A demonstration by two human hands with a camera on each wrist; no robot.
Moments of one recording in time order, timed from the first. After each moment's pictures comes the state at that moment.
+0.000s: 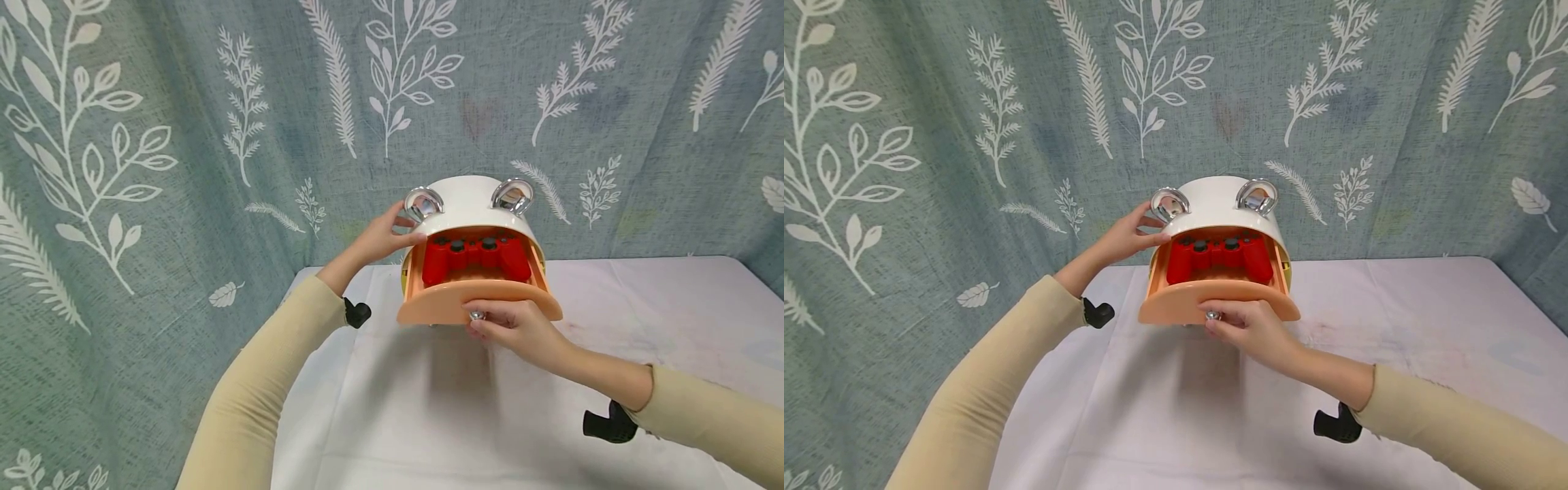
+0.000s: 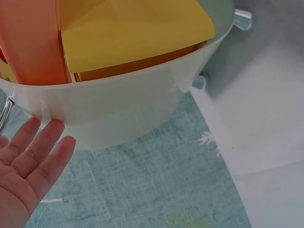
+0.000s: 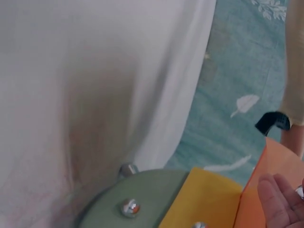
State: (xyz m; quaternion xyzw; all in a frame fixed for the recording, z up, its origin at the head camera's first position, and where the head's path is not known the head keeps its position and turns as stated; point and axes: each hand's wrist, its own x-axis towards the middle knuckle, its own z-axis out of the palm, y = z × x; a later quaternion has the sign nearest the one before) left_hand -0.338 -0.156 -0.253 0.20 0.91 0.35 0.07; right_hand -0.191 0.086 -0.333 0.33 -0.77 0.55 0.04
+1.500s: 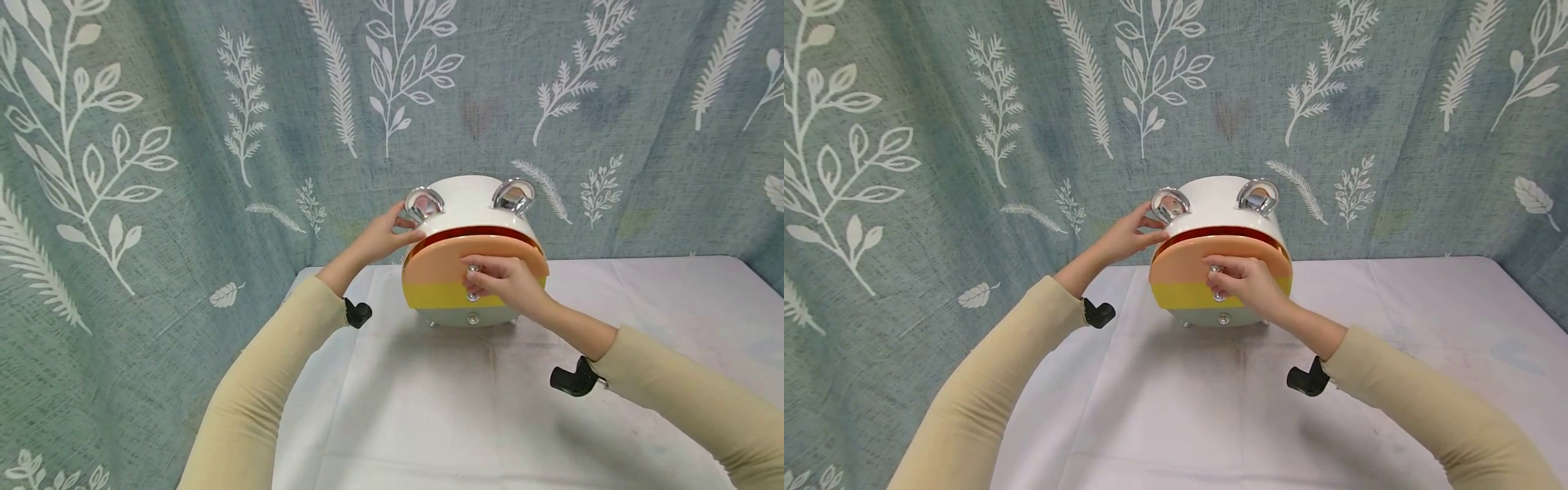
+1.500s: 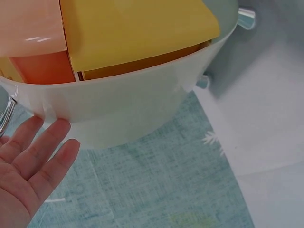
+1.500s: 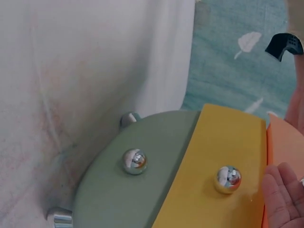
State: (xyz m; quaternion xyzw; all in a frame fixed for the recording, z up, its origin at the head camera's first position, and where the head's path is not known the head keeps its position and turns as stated) left_hand -0.338 -0.155 -0.252 0.20 0.92 0.33 0.06; right_hand -0.255 0.085 -0.320 0.25 -0.76 0.60 0.00
